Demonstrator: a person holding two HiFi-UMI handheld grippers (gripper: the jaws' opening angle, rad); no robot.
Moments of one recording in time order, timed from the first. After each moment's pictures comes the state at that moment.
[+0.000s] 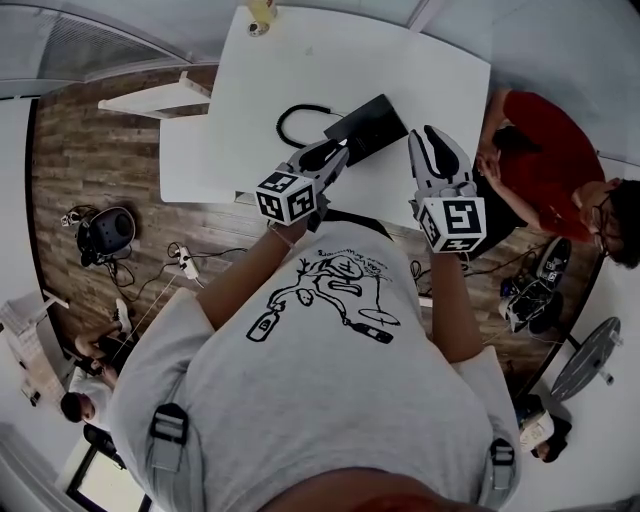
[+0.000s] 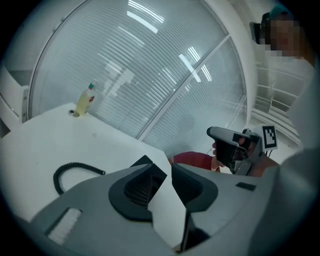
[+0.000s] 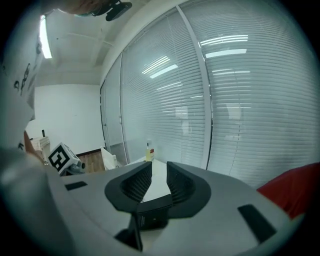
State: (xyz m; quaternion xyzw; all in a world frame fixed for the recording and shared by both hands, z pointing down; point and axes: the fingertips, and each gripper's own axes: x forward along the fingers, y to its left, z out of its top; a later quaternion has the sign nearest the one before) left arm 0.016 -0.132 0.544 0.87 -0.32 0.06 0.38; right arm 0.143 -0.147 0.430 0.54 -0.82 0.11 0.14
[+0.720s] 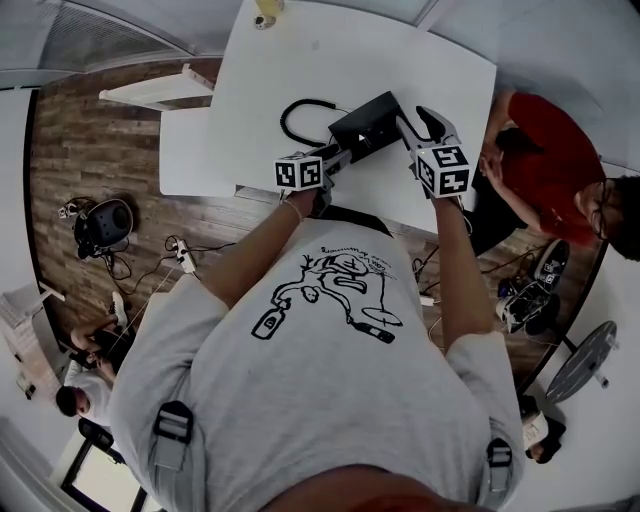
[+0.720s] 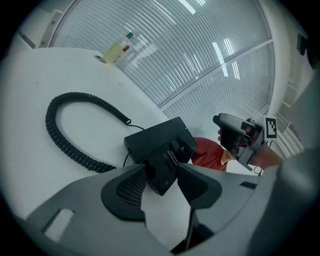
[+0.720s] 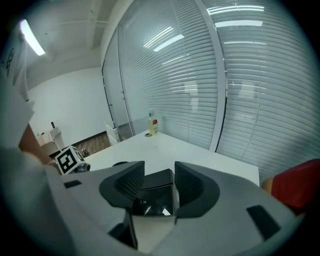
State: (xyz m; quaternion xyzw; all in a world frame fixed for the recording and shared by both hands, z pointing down) left arm 0.017 -0.118 0.698 0.79 -0.29 0.11 0.53; right arm 0.143 -0.191 0.558 0.47 -0.82 0.20 0.24
